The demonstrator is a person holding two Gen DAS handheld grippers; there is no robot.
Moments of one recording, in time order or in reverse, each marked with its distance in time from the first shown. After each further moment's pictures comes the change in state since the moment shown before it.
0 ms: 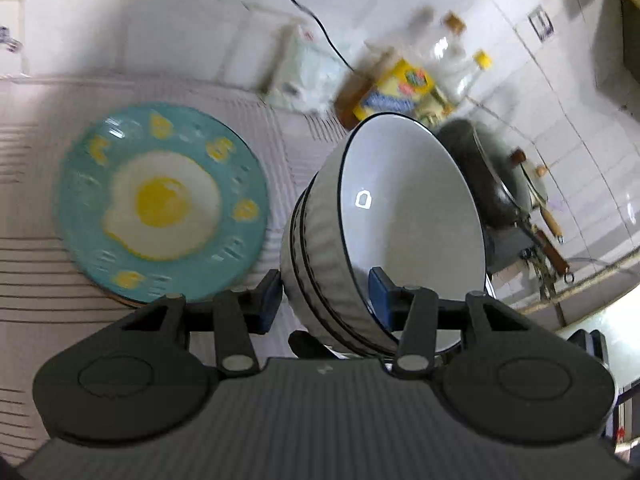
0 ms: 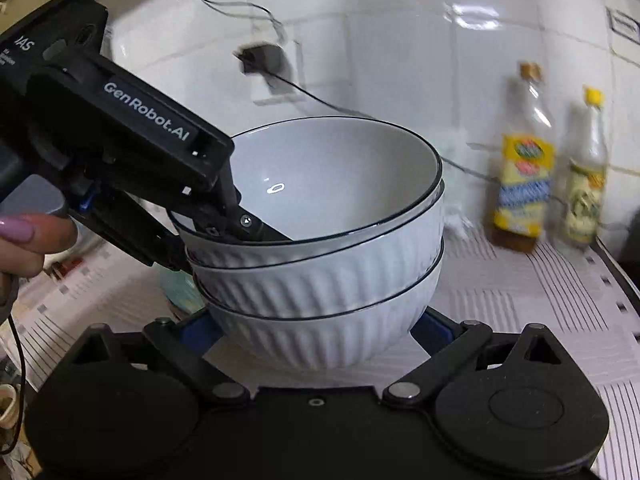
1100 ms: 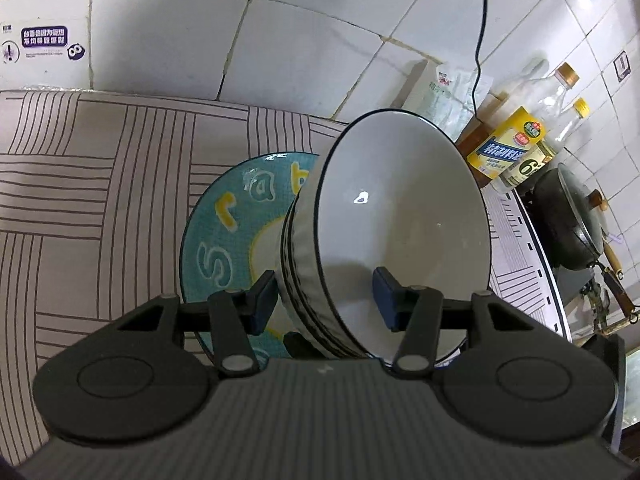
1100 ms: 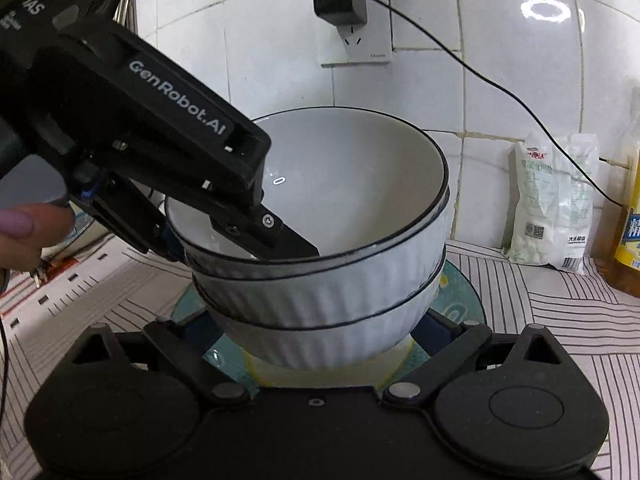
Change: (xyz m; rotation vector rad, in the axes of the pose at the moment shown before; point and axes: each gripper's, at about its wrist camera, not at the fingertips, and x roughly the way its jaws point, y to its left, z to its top) left arm 0.035 0.105 0.043 -0.030 -0.038 0.129; right arm 0.138 0.057 0.007 -0.080 0.012 0.070
